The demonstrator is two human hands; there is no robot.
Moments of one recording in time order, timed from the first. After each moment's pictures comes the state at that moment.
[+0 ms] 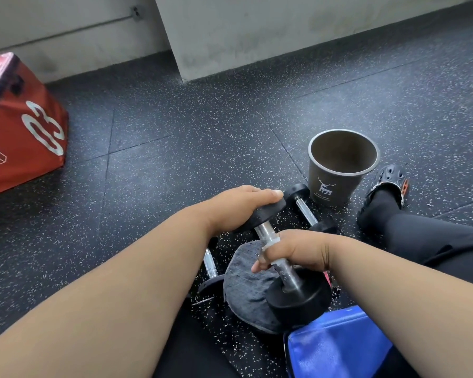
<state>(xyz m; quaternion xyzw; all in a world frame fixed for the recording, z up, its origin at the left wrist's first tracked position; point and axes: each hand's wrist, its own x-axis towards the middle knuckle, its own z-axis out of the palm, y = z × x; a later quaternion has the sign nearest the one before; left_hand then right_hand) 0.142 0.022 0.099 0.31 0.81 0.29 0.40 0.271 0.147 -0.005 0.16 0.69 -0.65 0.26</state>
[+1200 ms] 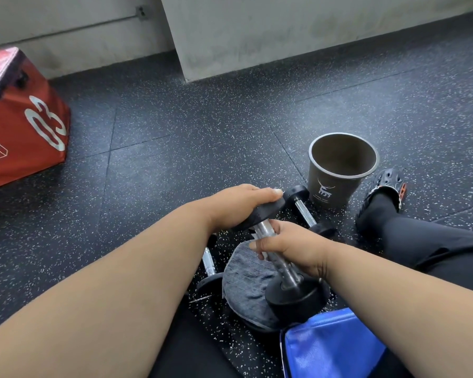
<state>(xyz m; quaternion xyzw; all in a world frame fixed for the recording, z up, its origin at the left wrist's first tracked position) 0.143 0.019 0.100 0.33 0.80 0.30 0.40 0.273 0.127 -0.001 0.20 0.61 -0.76 0.11</state>
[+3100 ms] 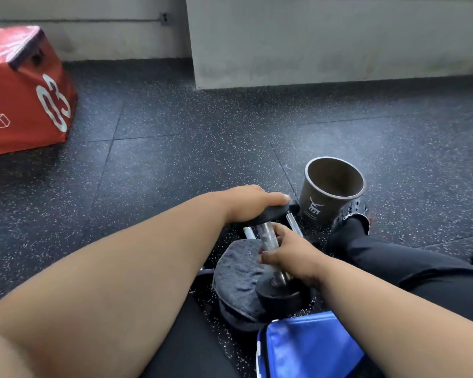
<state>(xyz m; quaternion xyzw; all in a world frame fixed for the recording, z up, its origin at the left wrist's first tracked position) 0.157 0.011 0.113 0.36 0.84 0.23 0.34 0.300 0.118 -0.003 0.26 0.75 -0.60 0.05</state>
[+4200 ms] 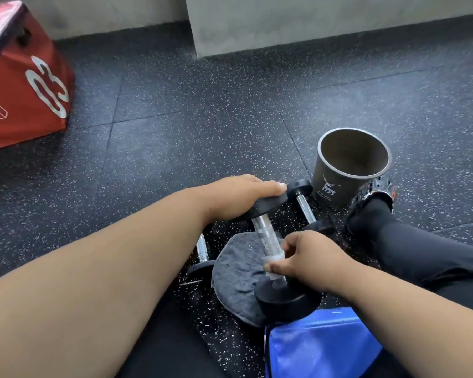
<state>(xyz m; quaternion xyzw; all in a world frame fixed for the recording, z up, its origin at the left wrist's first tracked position) 0.138 0.027 0.098 0.32 0.84 0.24 0.37 0.308 0.144 0.008 0.27 0.89 -0.34 0.13</state>
